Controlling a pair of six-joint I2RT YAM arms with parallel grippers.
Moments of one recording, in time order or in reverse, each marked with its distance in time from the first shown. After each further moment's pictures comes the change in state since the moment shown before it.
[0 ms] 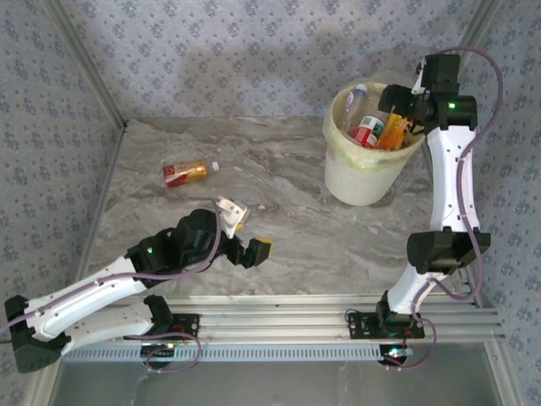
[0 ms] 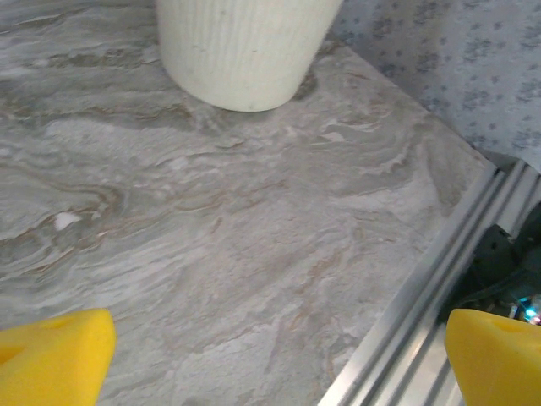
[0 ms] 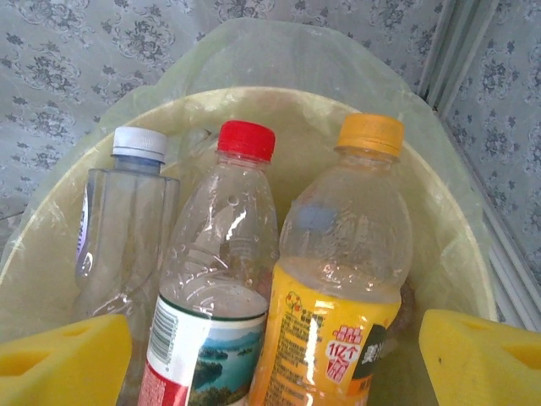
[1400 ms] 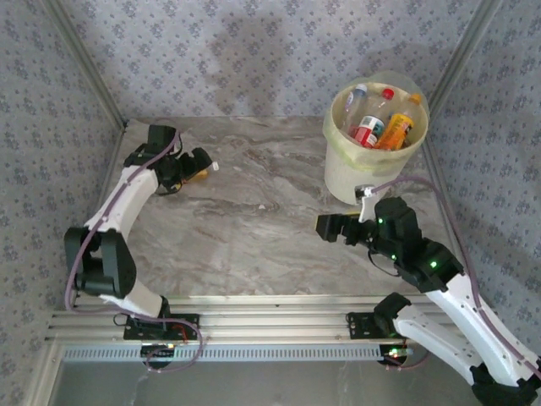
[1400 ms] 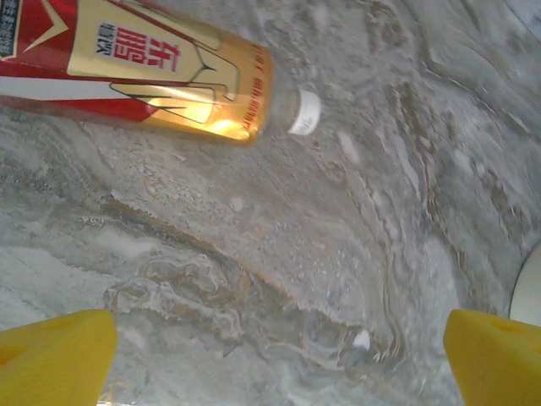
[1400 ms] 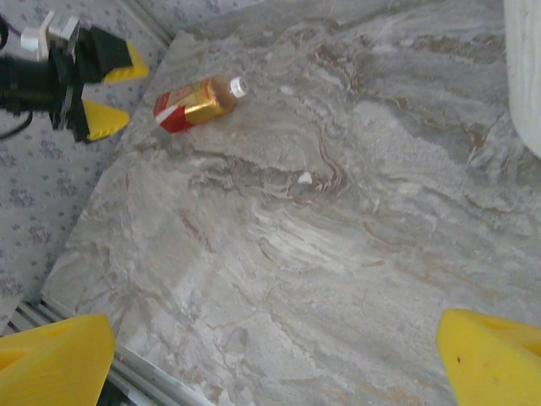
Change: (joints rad) left arm 0.894 0.712 0.492 -0.241 0.188 -0.343; right arm 0.691 -1.042 -1.286 0.394 -0.101 0.314
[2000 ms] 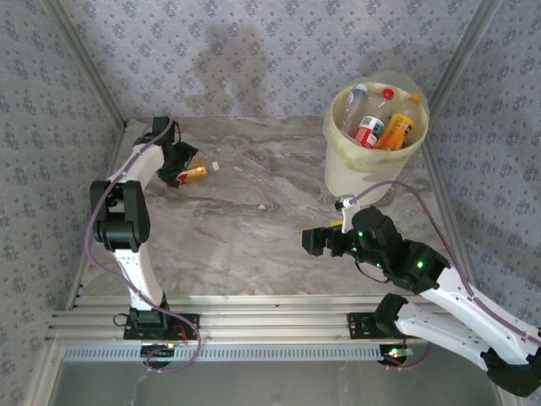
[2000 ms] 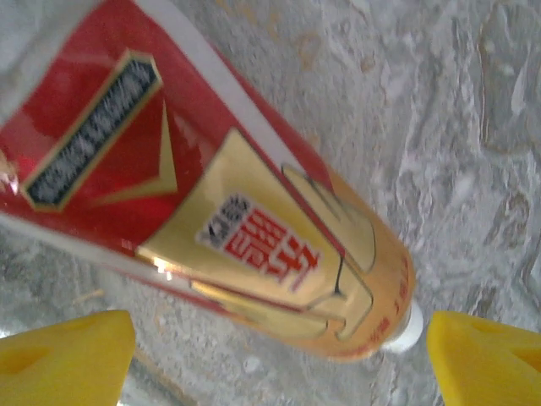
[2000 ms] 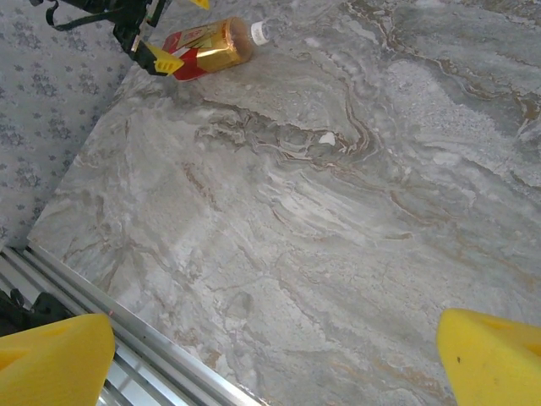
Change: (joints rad) left arm 0.096 0.396 0.246 0.006 -0.068 -0.386; right arm 0.226 0.031 -0.040 0.028 0.141 0.023
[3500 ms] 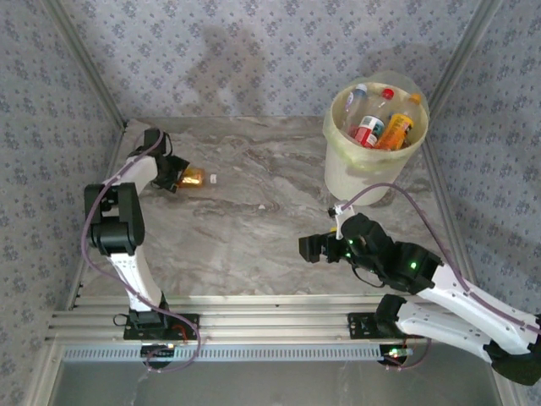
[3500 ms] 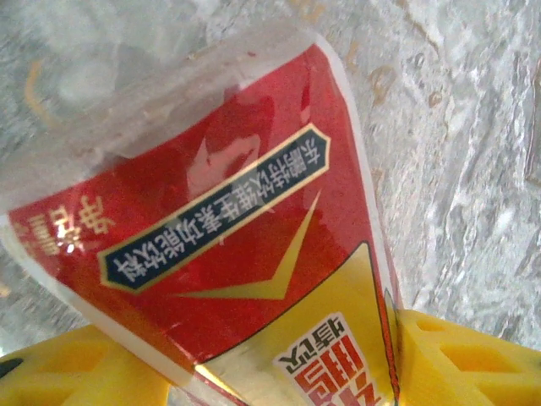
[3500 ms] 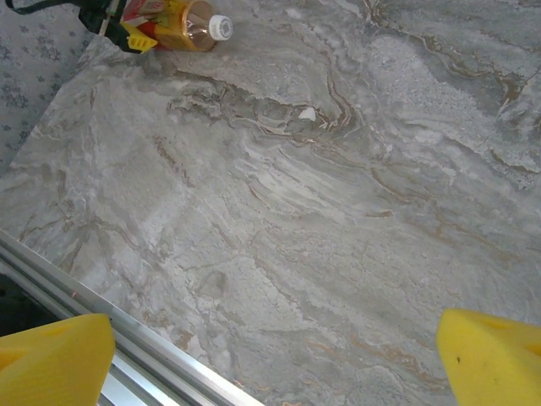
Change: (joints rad) left arm 0.057 -0.071 -0.209 0.163 0.061 0.023; right arm 0.103 0.032 -0.007 -0.043 0.105 0.016
